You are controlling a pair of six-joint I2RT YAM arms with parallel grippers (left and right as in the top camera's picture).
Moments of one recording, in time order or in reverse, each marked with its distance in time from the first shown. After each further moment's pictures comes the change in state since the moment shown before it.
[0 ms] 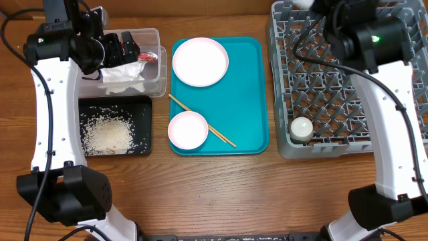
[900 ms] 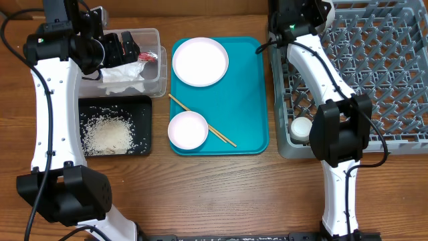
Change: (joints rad) left arm 0.000 0.000 0.000 0.000 0.000 0.000; right arm -0.006 0.561 -0.036 0.397 0.475 -0.872
